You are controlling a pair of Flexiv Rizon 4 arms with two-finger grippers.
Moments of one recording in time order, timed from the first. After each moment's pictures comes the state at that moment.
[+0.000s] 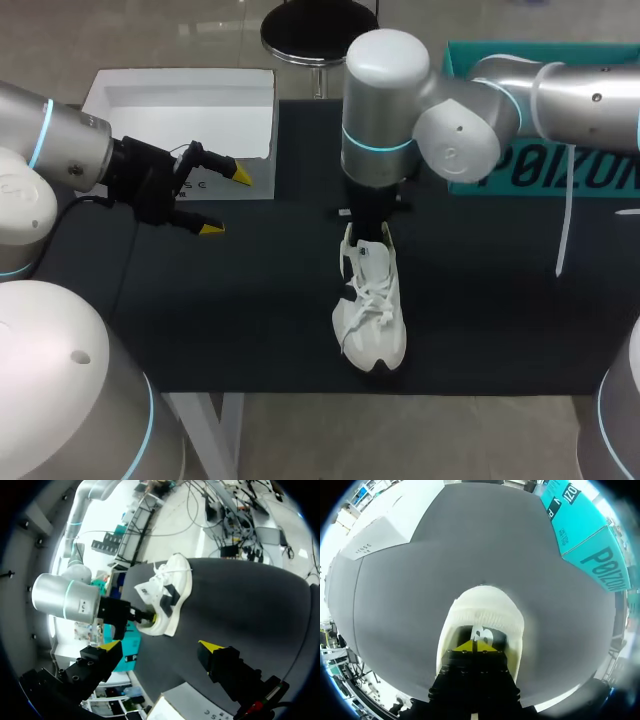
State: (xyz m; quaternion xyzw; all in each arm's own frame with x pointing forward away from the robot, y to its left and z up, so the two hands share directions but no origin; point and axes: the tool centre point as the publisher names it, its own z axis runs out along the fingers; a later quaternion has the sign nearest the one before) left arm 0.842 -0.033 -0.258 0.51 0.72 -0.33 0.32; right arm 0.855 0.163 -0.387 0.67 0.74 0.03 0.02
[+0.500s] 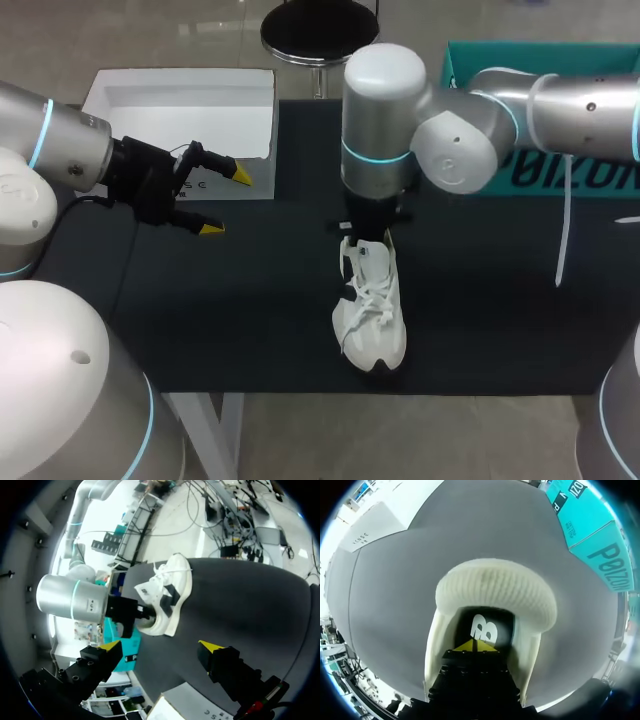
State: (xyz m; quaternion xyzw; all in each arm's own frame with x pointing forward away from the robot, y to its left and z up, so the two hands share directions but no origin) left arm 0.842 -0.033 -0.258 0.51 0.72 -0.33 0.32; right arm 0.844 0.163 -0.411 0.66 0.75 0.02 0.01
